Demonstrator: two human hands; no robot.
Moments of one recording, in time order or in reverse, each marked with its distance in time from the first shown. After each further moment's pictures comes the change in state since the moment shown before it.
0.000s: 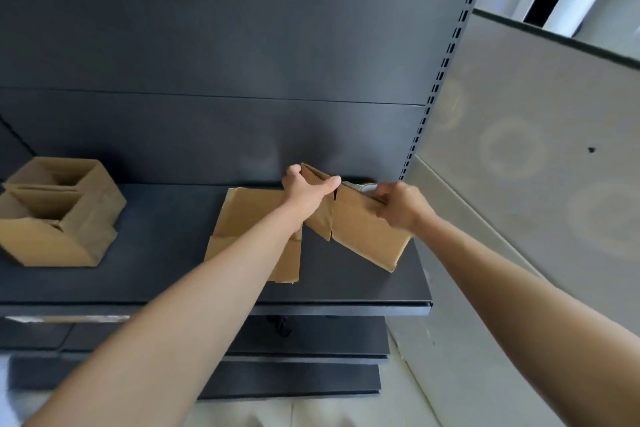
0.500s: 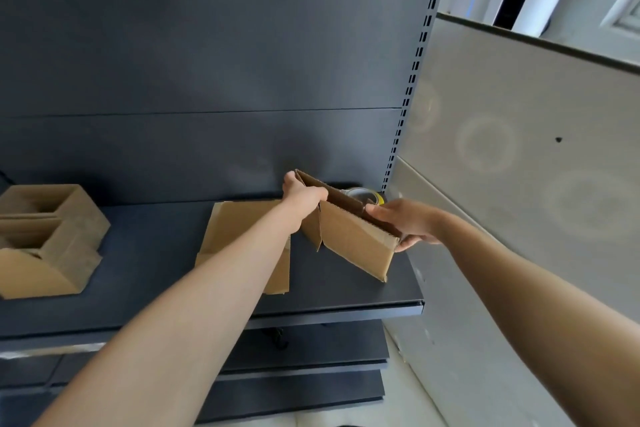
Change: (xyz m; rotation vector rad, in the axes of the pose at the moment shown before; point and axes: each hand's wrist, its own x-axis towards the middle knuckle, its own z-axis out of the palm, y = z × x) left_hand 0.008 0.014 0.022 0.024 -0.072 -0.100; right_hand -0.013 0.032 -0.020 0.474 -0.445 0.244
